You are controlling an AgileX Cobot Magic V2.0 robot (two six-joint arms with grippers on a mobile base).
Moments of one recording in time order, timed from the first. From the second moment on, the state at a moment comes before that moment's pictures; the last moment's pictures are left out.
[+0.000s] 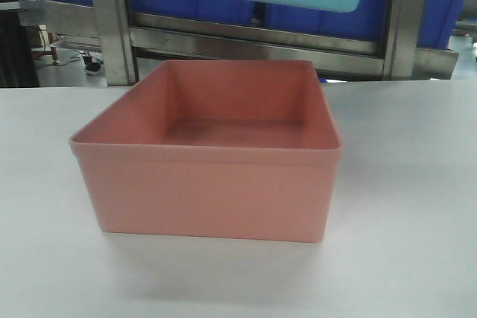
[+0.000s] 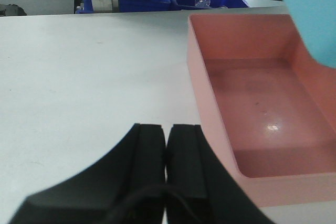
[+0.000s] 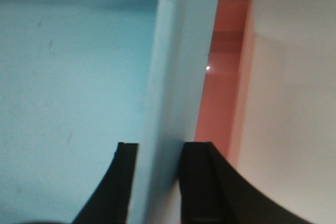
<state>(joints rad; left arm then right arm) -0.29 0.71 -0.50 -0.06 0.19 -0.01 0.26 1.66 -1.67 0.40 0.92 0.20</state>
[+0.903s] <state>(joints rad) -0.29 0.71 -0.50 -0.06 0.19 -0.01 0.32 1.80 -1.50 0.29 0.74 0.21</state>
